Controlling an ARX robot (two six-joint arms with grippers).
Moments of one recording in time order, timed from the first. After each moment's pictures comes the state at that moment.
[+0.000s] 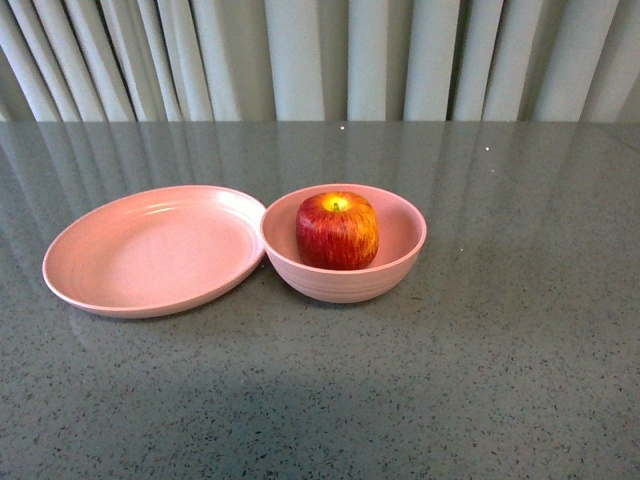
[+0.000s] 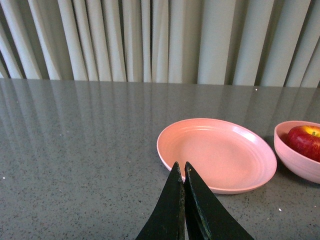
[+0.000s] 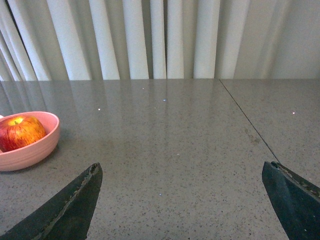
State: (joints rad) left arm 0.00 0.24 0.01 0.24 0.00 -0.02; right arm 0.00 0.00 0.01 0.00 0.00 0.01
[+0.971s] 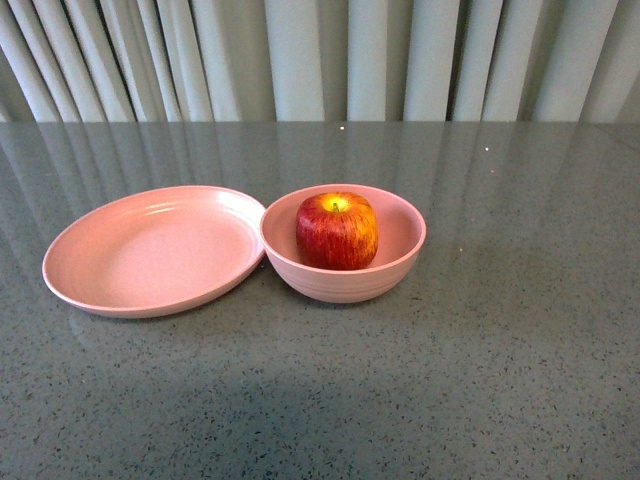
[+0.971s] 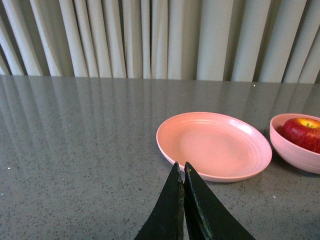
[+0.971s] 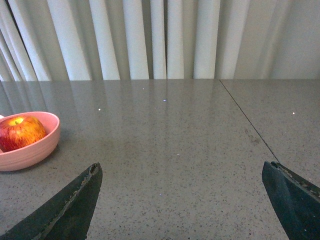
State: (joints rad) left arm 0.00 0.01 0.01 0.00 0.00 -0.02; right arm 0.00 0.00 0.01 0.00 0.00 0.01
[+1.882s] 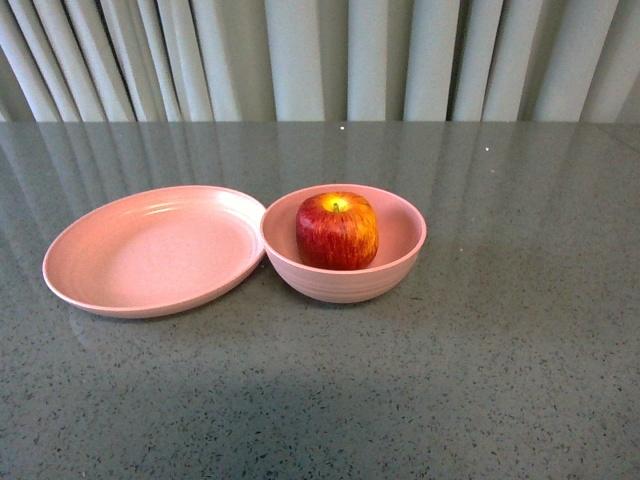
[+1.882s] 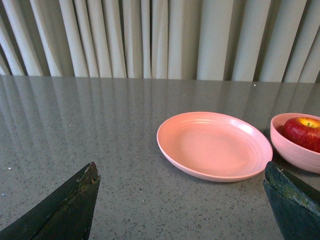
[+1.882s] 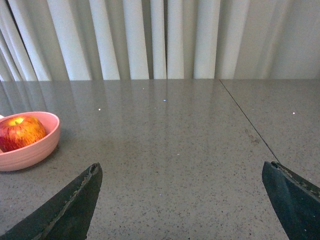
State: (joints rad) left arm 0.00 0.01 0.01 0.00 0.00 -0.01; right arm 0.00 0.00 0.01 0.00 0.00 0.01
